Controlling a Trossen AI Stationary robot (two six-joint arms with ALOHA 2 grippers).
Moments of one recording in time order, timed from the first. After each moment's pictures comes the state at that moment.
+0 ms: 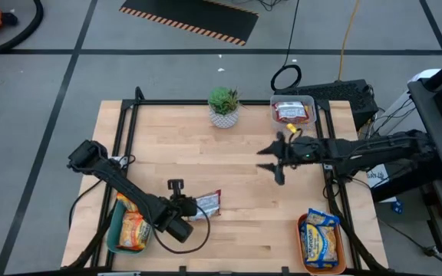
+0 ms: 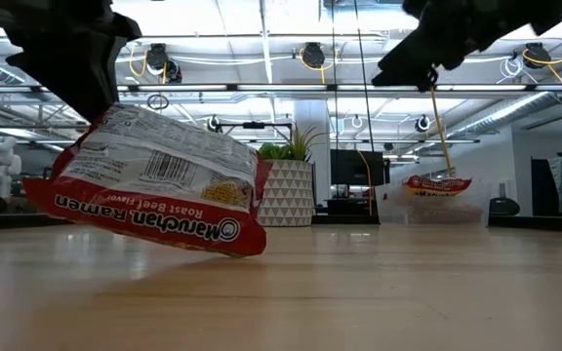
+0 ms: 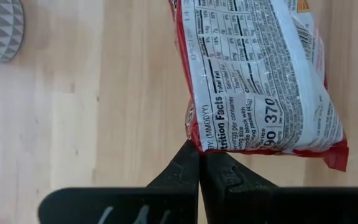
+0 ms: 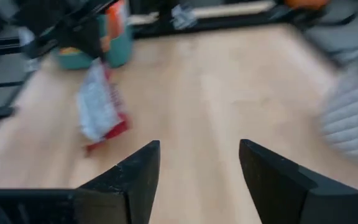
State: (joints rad) left arm -0.61 1.78 1.30 -1.05 -0.52 -0.60; right arm 0.03 0.96 0.59 -0.07 0.09 0.11
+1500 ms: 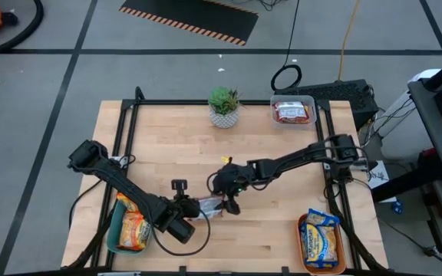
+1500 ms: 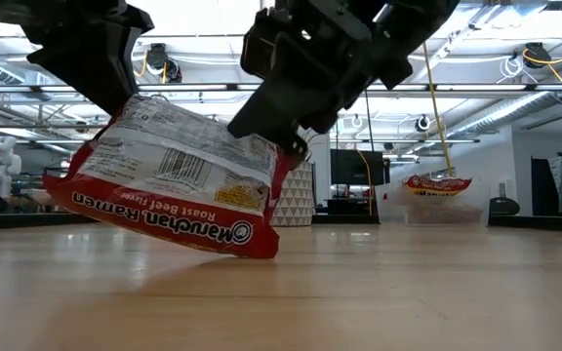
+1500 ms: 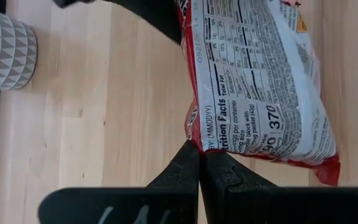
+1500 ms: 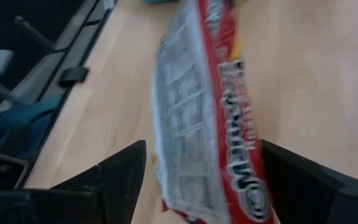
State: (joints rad) left arm -0.60 1.78 1.30 -0.97 -0.58 -0.53; right arm 0.12 1.91 1.13 0.13 -0.35 0.23
